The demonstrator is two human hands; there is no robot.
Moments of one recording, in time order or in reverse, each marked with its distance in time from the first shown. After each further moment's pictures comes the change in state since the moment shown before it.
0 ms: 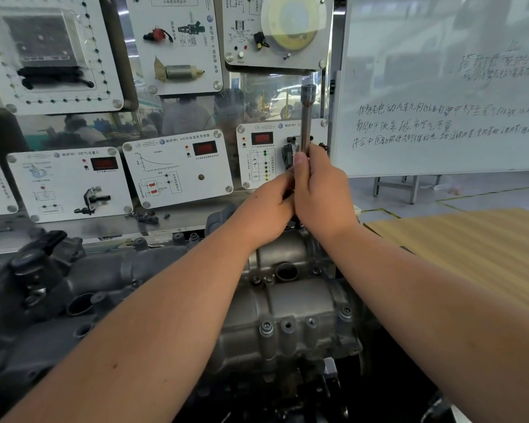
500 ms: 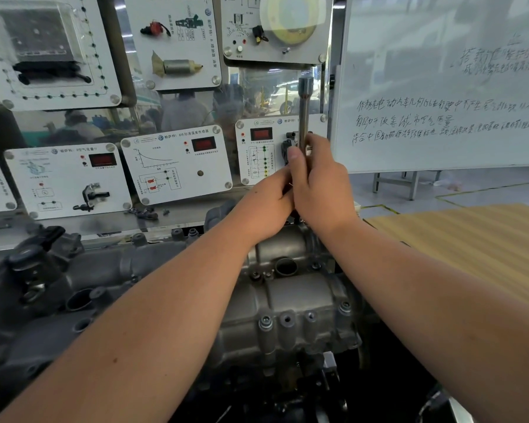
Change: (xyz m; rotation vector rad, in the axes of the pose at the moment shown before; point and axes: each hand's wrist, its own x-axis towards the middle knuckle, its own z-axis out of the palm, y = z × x) left_hand -0.001 0.004 0.000 0.033 -0.002 0.006; right_hand 0.000 -0.002 -0.001 0.010 0.001 0.013
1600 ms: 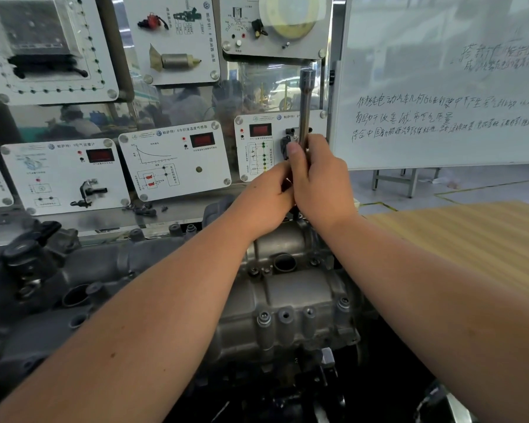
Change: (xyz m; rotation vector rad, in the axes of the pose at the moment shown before) left_hand 0.003 -0.004 0.001 0.011 0.024 0.020; right_hand 0.001 0.005 0.002 -0.001 0.013 -0.019
